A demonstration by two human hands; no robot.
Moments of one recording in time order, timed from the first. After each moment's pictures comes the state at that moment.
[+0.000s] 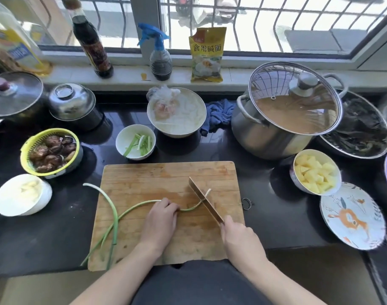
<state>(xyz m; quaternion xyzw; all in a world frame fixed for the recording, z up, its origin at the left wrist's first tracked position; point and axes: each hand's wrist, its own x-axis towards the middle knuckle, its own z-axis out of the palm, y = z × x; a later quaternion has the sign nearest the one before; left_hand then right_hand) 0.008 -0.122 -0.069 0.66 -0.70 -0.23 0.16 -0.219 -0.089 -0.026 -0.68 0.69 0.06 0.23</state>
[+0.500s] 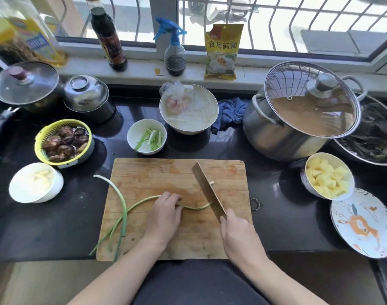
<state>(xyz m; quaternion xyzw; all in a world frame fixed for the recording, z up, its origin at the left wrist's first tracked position) 0.016 -0.123 -0.062 0.70 -0.64 -0.27 0.19 -0.196 -0.096 -0.014 -0.67 0.69 -0.02 0.28</state>
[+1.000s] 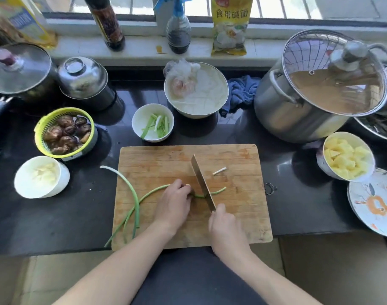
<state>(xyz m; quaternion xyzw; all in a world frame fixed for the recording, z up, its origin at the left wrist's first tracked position) 0.033 -0.132 -0.076 0.65 -0.70 -0.27 0.12 -0.122 -0.080 -0.022 -0.62 0.72 0.01 0.32</state>
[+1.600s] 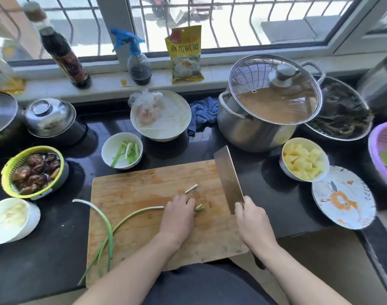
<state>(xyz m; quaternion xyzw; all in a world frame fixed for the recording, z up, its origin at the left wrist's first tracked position) -0.046 -0.153 -0.064 0.57 -0.79 -0.21 0.03 -0.241 -0.118 0.004 -0.48 0.80 -0.12 0.33</state>
